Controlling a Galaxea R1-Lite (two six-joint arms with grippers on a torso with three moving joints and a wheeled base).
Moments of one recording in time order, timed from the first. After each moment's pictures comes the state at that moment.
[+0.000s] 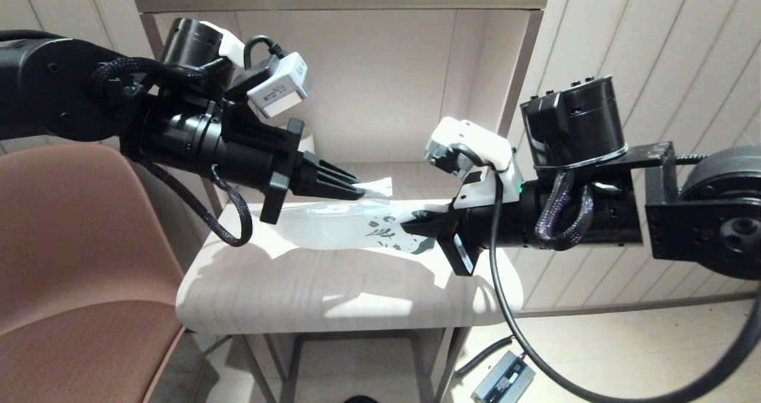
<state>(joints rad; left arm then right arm) -0.45 1.82 -1.66 0.48 -0.91 0.82 0.65 1.67 -1.26 -0.01 0.25 -0.33</state>
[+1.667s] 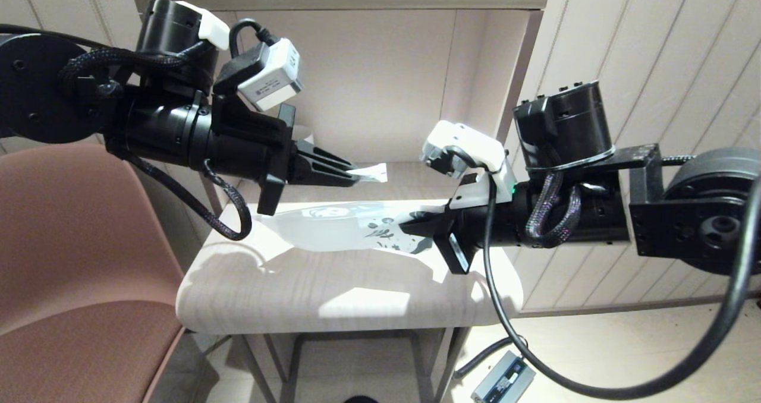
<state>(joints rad) -0.45 1.77 -1.62 0.39 -0.83 0.85 0.64 1.69 -1.27 -0.02 0.26 -0.32</state>
